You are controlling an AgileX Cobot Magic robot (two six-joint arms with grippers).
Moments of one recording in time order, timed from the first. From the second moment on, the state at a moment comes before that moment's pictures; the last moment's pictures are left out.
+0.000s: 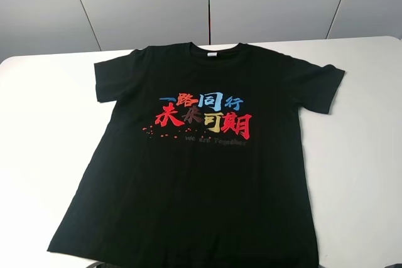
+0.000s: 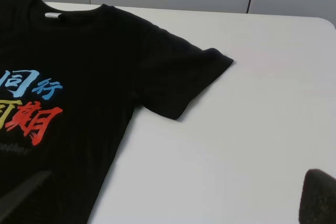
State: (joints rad) left arm -0.29 0.00 -0.51 0.09 1.09 -0.06; right arm -0.04 0.00 -0.51 0.09 1.10 -0.13
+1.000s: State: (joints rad) left arm -0.29 0.00 -0.51 0.09 1.09 -0.07; right arm -0.04 0.00 -0.51 0.09 1.10 -0.13
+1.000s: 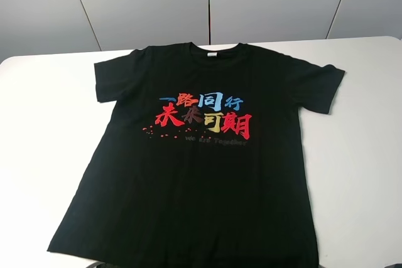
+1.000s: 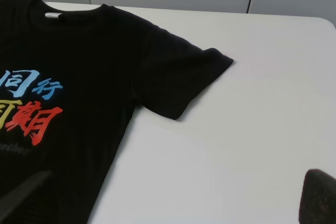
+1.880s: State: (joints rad) left arm -0.29 0.00 -0.51 0.09 1.09 -0.07; right arm -0.04 0.00 -0.51 0.09 1.10 -0.12
